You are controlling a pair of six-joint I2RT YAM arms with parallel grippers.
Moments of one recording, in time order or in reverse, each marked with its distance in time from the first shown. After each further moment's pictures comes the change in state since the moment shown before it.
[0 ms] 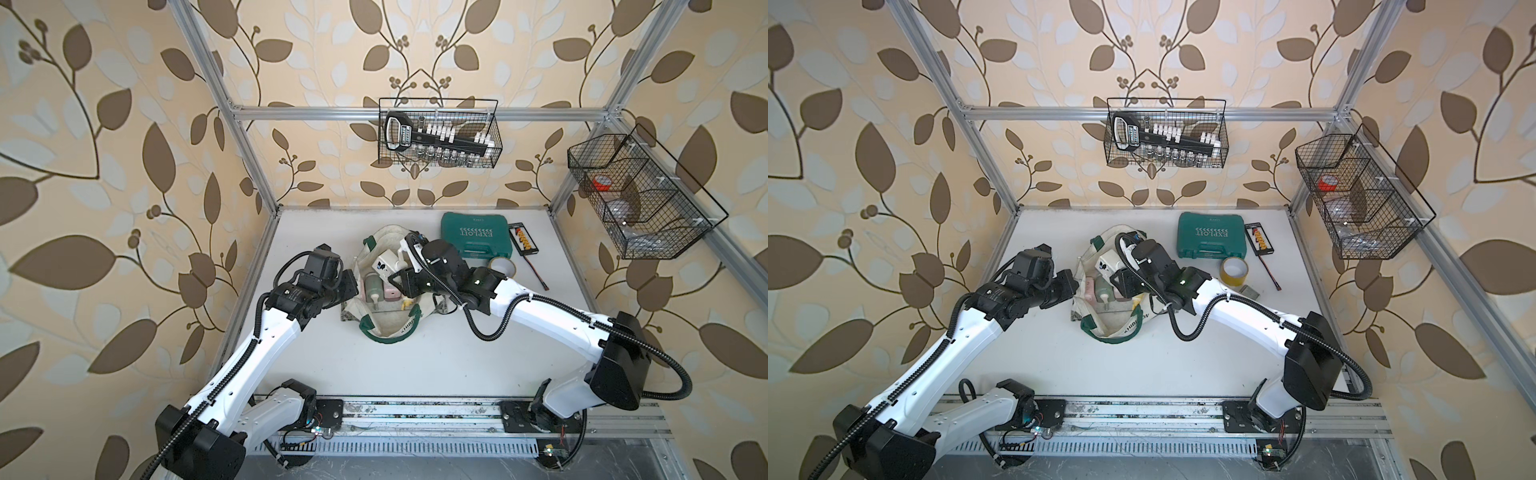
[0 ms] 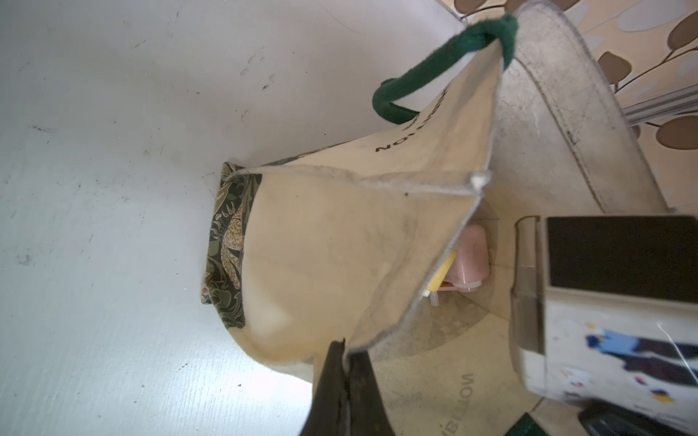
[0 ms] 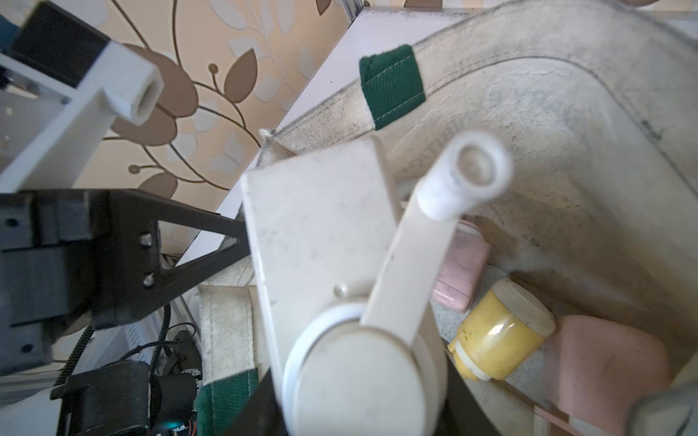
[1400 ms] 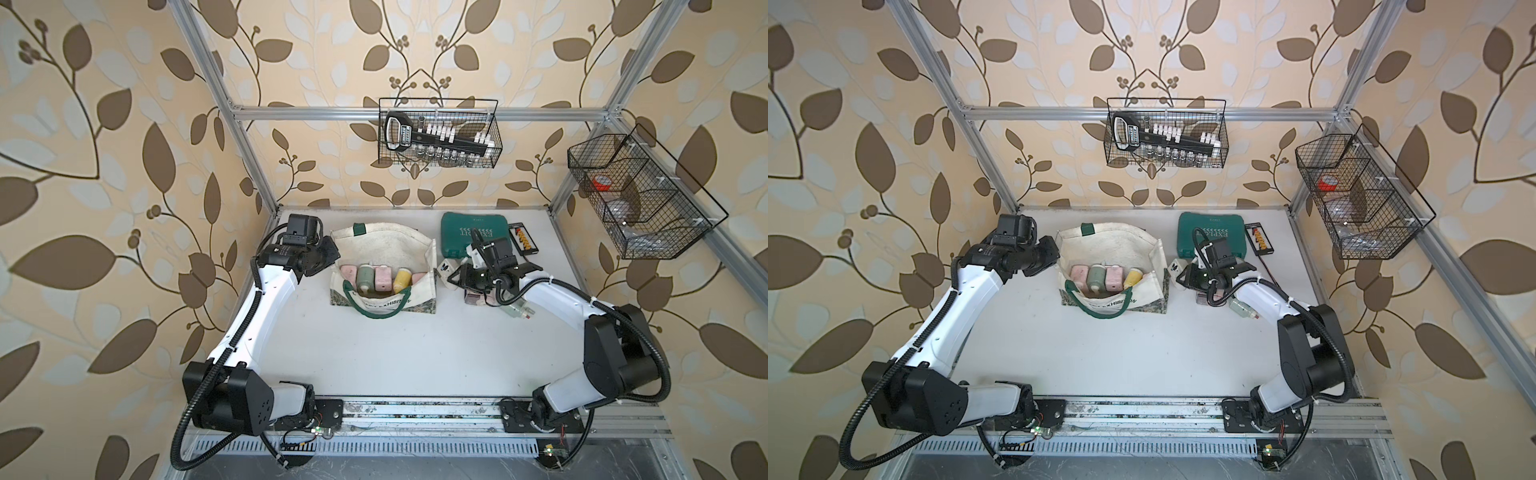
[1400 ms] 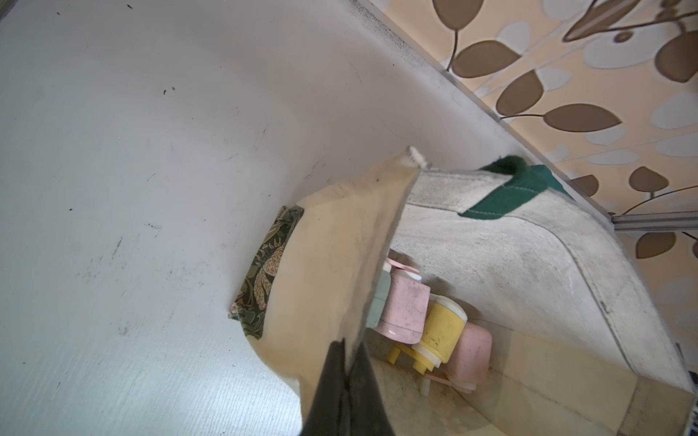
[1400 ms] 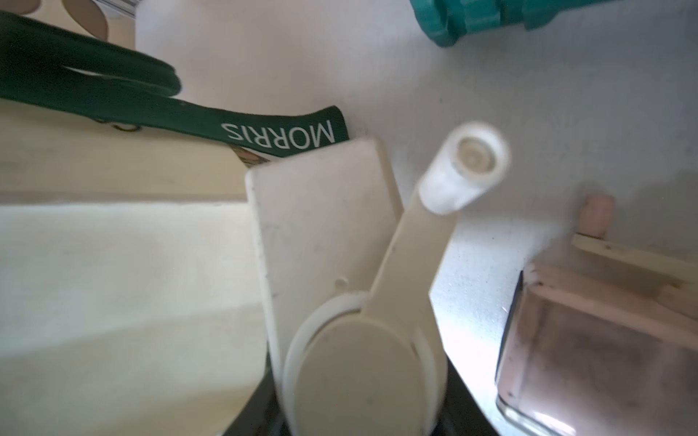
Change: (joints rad) left arm 0.270 0.251 0.275 -0.049 0.038 0.094; right arm -0.519 0.061 -0.282 -0.035 -0.298 0.098
